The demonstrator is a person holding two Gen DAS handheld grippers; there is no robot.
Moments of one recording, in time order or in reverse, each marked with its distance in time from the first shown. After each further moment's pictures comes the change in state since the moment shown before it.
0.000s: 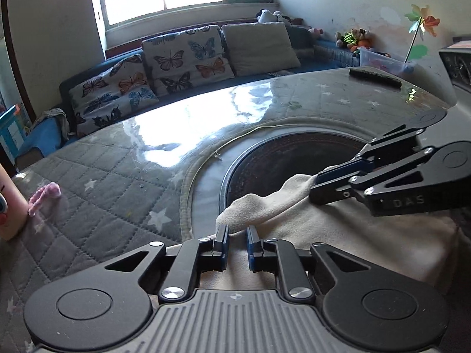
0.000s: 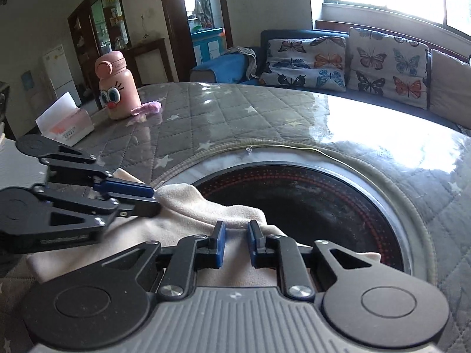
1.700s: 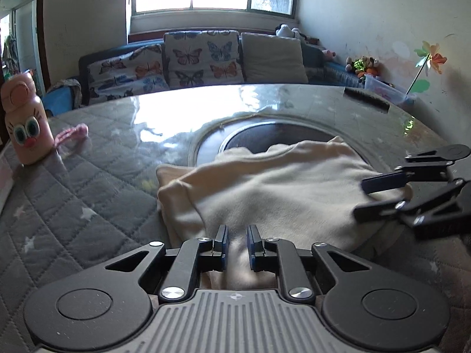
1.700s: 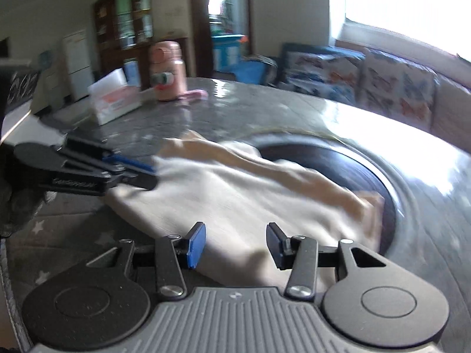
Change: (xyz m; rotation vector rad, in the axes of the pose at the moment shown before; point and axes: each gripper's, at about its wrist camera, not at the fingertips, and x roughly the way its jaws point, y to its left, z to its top) left arm -0.077 -0.001 -0.063 -0.174 -0.031 -0.039; right arm -0.086 0.054 -0.061 -0.094 -0.024 -0.009
